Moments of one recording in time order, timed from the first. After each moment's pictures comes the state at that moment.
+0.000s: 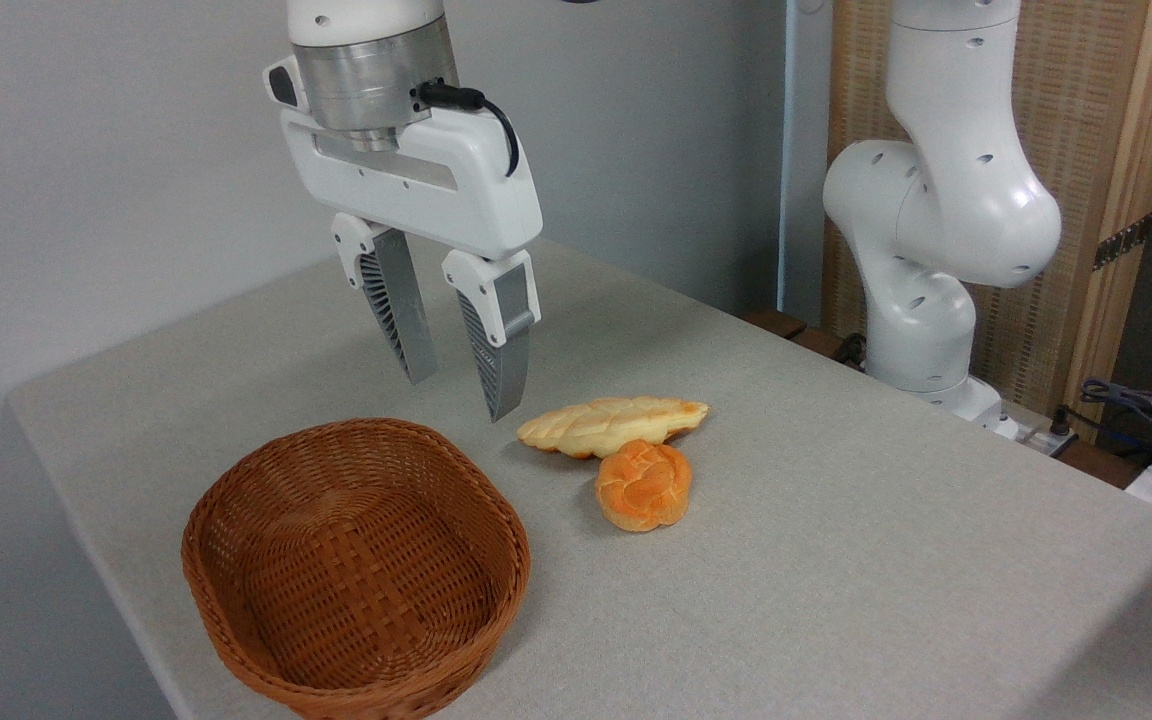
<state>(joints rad) -0.09 0.02 0.06 -1.63 0.00 1.63 0.60</state>
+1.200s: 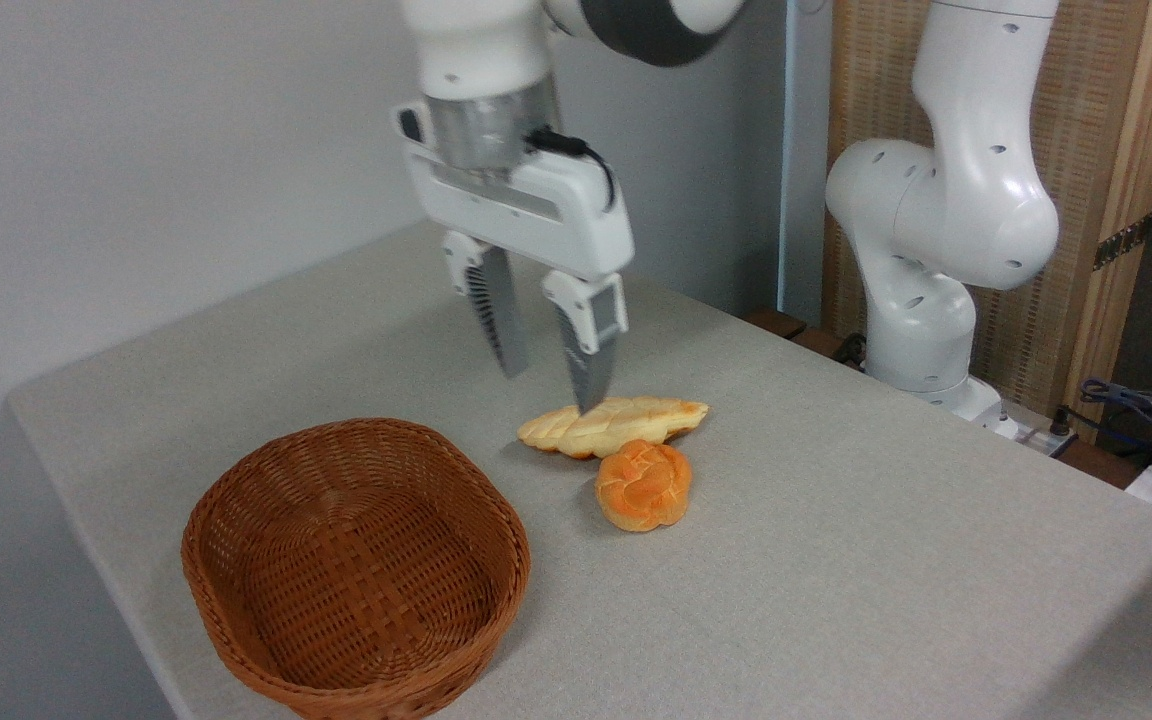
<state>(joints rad) -0.15 -0.30 0.06 -2.13 0.00 1.80 0.60</state>
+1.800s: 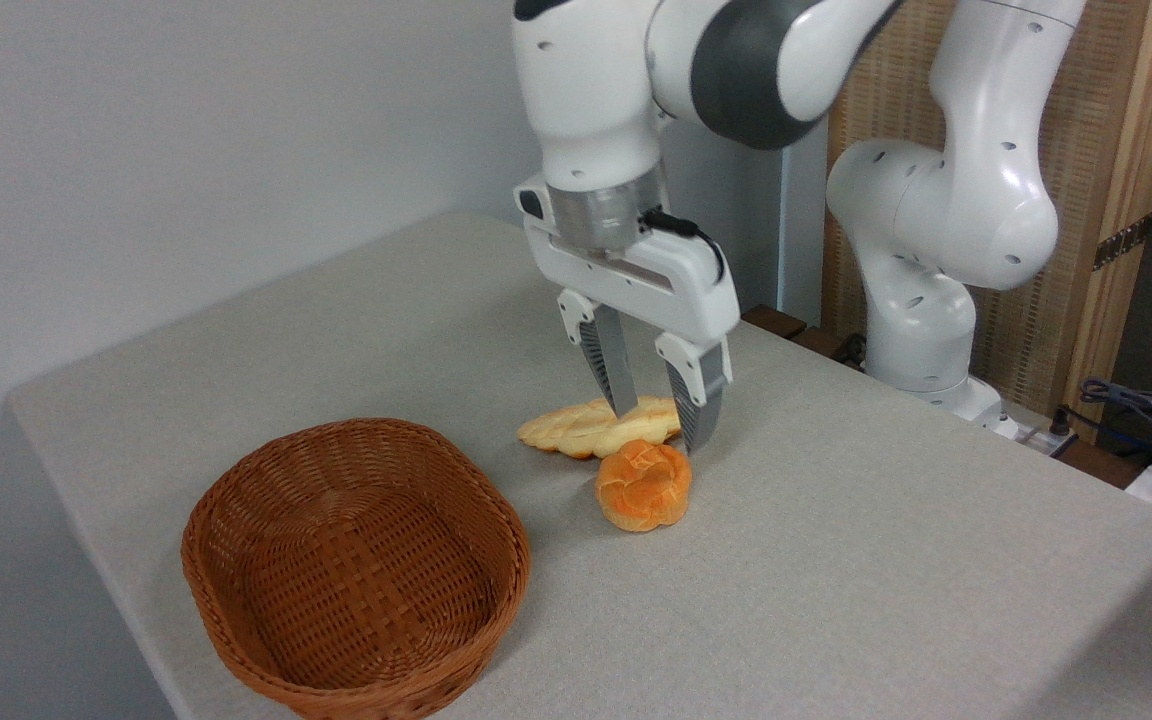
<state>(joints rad) -0.16 -0.44 0.12 -2.41 0.06 1.88 0.67</state>
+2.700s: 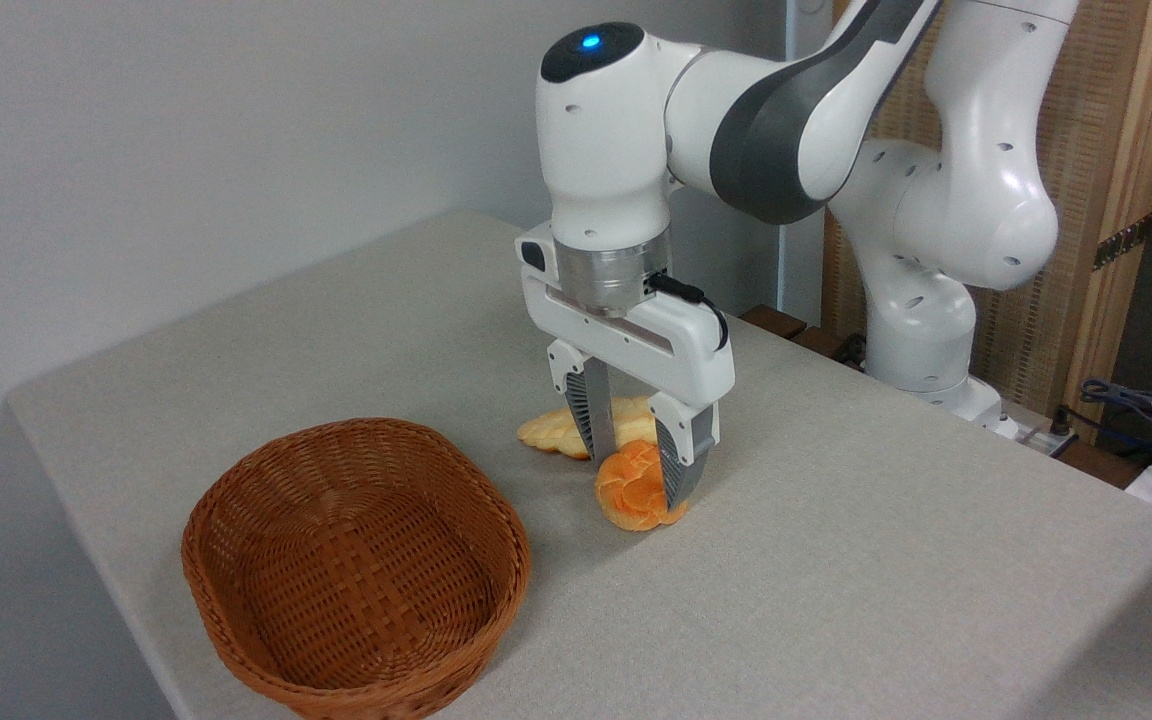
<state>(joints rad) -0.17 -0.38 0.16 -2.48 0.03 2.09 0.68</state>
